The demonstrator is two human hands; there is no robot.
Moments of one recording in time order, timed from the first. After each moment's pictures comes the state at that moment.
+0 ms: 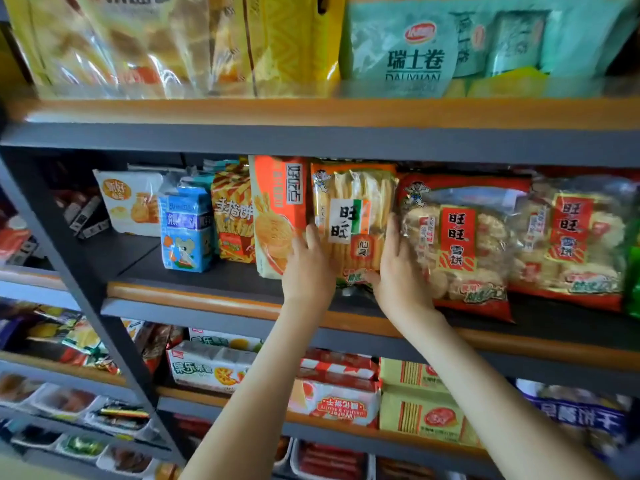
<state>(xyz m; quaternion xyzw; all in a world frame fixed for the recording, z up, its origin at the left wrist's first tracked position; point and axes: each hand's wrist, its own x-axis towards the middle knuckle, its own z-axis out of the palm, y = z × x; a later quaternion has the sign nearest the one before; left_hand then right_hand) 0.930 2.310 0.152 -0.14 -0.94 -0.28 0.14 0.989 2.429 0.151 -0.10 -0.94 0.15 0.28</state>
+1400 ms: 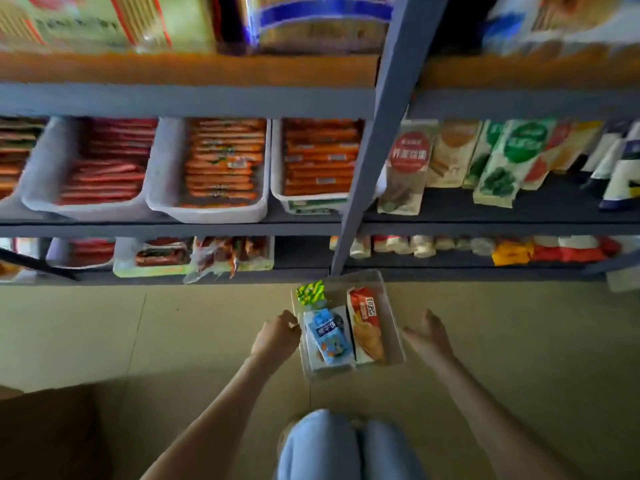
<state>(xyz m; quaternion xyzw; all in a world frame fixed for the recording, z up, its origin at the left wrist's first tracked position) 1.299 2.521 -0.475 -0.05 -0.89 -0.22 -0.39 1.434 2.746 -0.465 -0.51 -0.76 0.36 -0.18</state>
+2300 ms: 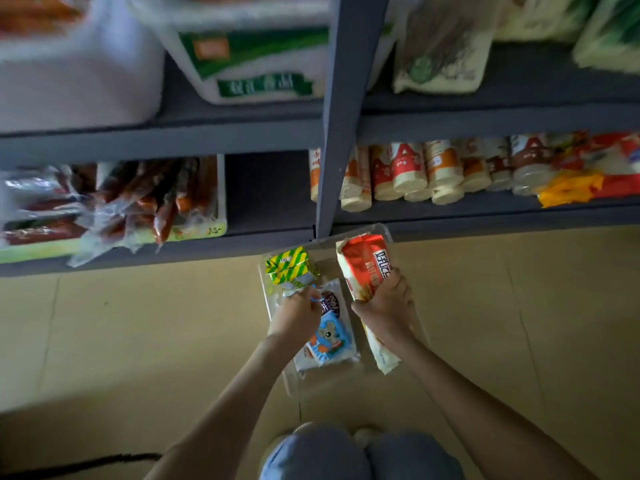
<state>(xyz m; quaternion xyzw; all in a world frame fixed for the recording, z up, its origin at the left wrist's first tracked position) 1.300 2.594 -0.713 -0.16 -0.89 -0.19 -0.39 1.387 2.727 -0.742 -0.51 -0.81 0.28 -0.11</state>
